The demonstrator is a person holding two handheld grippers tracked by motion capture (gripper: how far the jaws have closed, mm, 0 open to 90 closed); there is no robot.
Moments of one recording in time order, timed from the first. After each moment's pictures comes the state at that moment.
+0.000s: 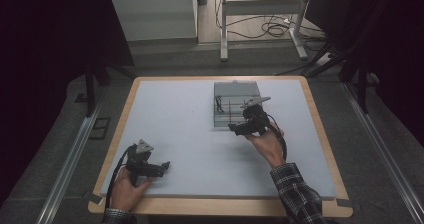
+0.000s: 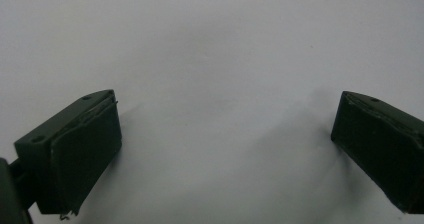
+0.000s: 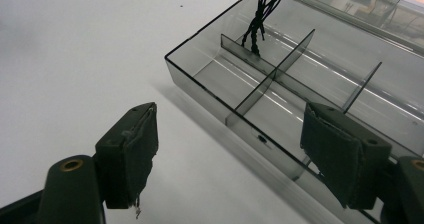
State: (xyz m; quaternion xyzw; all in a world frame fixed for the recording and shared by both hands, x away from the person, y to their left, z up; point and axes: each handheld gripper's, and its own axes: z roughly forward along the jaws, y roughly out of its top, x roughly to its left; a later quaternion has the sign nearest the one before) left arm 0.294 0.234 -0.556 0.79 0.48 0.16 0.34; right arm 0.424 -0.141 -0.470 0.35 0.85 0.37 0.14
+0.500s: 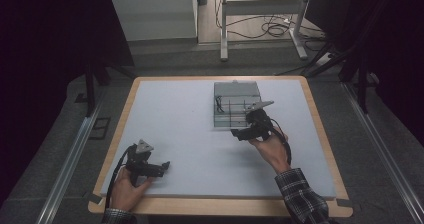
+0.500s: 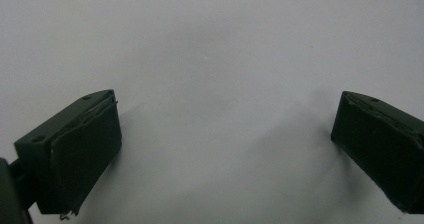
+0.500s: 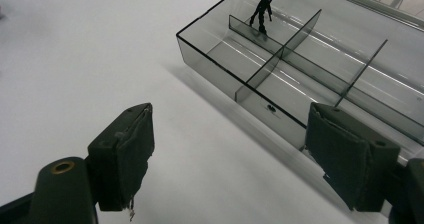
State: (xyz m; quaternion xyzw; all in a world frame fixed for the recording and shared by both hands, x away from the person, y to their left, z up) left arm 0.294 0.234 -0.556 0.79 0.48 0.16 0.33; right arm 0.410 -0.150 -0.470 0.35 0.86 0.36 0.13
